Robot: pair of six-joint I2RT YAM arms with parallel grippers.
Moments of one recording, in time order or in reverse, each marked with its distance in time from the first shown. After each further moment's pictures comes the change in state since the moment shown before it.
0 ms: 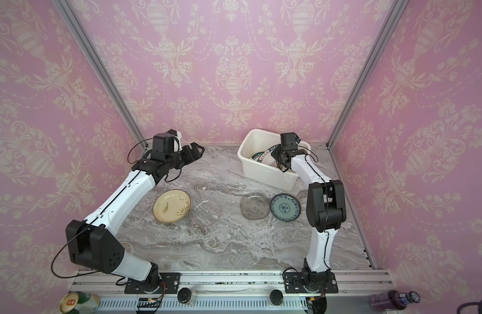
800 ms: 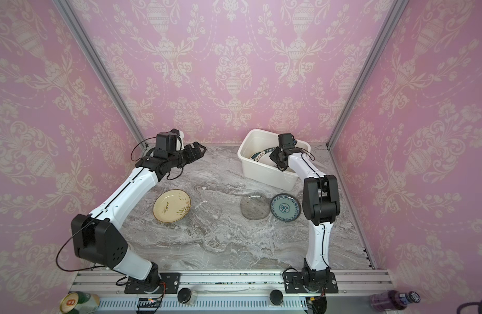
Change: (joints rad) left arm 0.001 0.045 0.027 -0.008 0.008 0.004; right arm 0.000 0.116 0.092 -0.085 -0.022 -0.057
